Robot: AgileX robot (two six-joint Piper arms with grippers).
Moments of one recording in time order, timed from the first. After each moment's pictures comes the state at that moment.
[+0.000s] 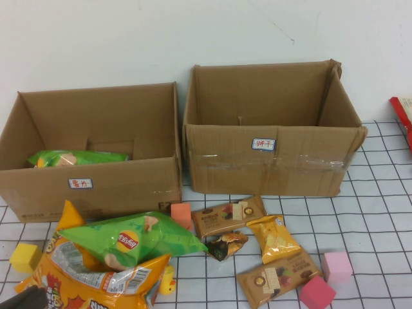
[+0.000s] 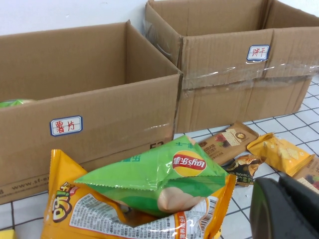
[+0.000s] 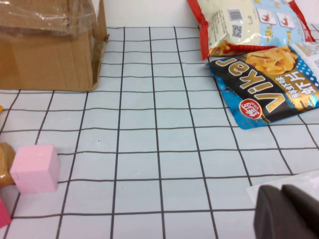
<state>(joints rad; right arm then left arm) -0.01 -0.01 0.03 -0.11 0.41 0.08 0.09 0.18 -0.26 -0.96 0.66 0.86</state>
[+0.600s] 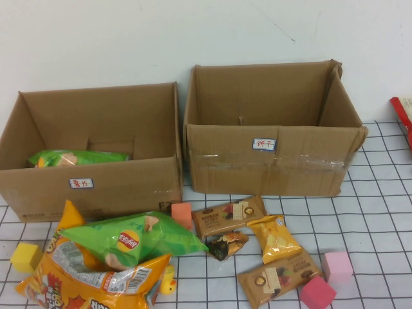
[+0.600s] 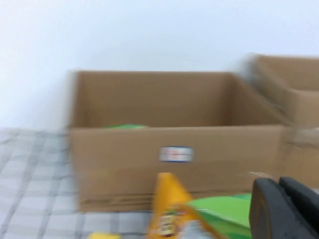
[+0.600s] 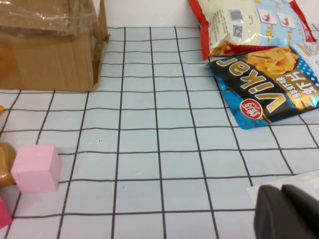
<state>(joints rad) -0.01 -0.01 0.03 -0.11 0.41 0.08 0.09 0.09 -0.21 -0.74 0.40 0.60</state>
